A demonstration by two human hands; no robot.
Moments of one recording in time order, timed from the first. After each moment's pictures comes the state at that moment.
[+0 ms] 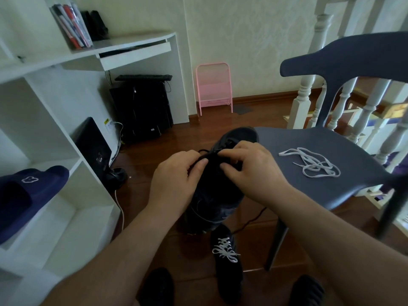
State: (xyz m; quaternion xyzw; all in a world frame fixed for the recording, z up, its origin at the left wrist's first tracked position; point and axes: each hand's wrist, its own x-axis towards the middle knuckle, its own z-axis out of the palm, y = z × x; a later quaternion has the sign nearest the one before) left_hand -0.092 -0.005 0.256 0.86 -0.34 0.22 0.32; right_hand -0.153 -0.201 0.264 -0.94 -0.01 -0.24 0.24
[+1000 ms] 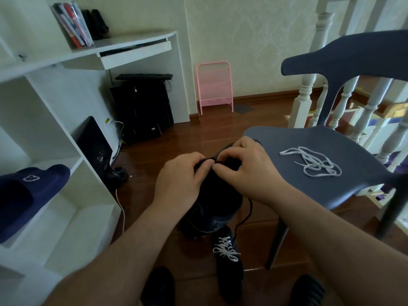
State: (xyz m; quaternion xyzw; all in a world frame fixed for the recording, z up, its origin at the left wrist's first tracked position) left_hand -0.089 -0.013 0.254 0.89 -0.30 0.15 0.30; right_hand -0.154 -0.195 0.265 -0.92 0.01 -0.19 0.33
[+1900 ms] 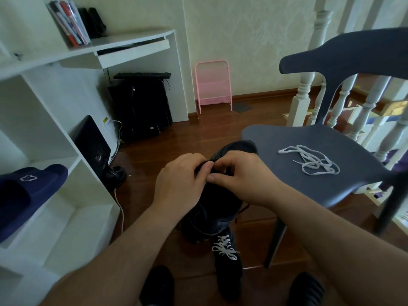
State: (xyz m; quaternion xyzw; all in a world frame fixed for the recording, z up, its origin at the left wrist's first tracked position) left_hand -0.093 -0.013 0.247 0.88 -0.33 0.19 0.28; right_hand -0.155 -0.195 0.264 -0.94 -0.04 -0.13 0.31
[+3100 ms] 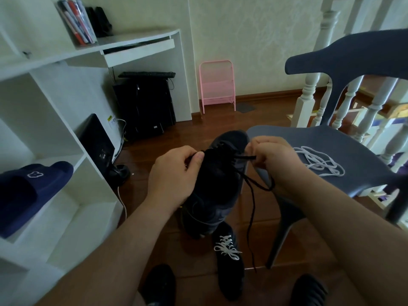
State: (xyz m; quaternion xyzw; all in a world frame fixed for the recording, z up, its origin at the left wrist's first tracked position) left_hand -0.081 0.003 0.256 0.89 -0.26 0.17 0.34; right_hand -0.160 -0.212 0.287 -0.75 0.07 -0.17 0.63
